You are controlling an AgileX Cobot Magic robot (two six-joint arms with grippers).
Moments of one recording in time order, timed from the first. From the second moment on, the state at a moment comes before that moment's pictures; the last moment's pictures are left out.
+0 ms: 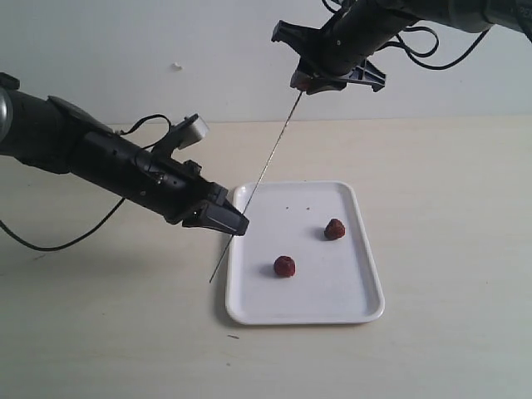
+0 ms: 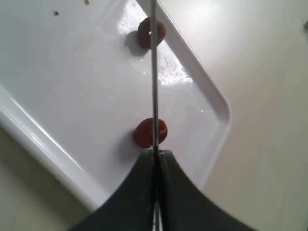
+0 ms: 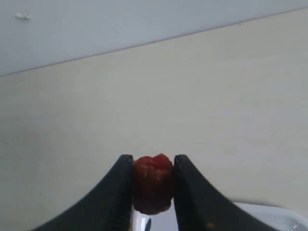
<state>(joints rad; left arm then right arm) -0.33 2.10 -1.28 -1.21 0.92 1.15 0.15 2.26 -2.04 0.34 0.77 0.28</state>
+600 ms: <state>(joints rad) -0.33 2.12 -1.28 -1.22 0.90 1.14 0.15 2.26 -2.04 0.37 0.77 0.27</state>
